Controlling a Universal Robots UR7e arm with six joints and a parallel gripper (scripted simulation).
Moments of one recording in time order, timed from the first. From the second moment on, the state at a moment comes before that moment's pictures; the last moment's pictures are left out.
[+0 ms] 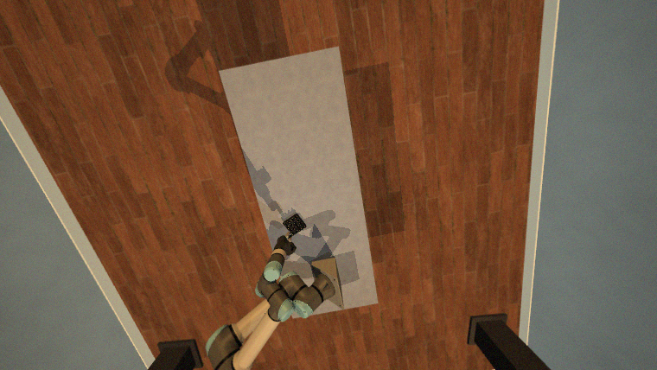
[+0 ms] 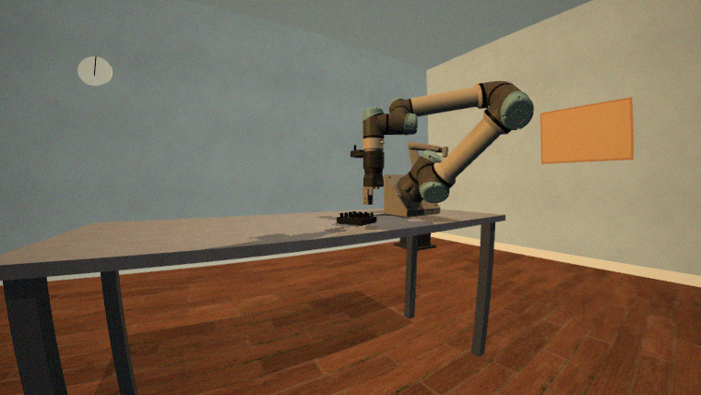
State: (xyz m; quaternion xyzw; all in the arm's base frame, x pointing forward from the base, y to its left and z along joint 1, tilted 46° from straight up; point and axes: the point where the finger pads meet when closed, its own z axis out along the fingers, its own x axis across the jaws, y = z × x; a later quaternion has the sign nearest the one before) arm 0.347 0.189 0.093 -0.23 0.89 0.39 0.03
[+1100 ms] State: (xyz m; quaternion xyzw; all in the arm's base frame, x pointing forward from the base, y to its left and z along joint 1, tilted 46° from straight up) arm 0.345 0.178 0.094 0.11 0.91 0.38 -0.11
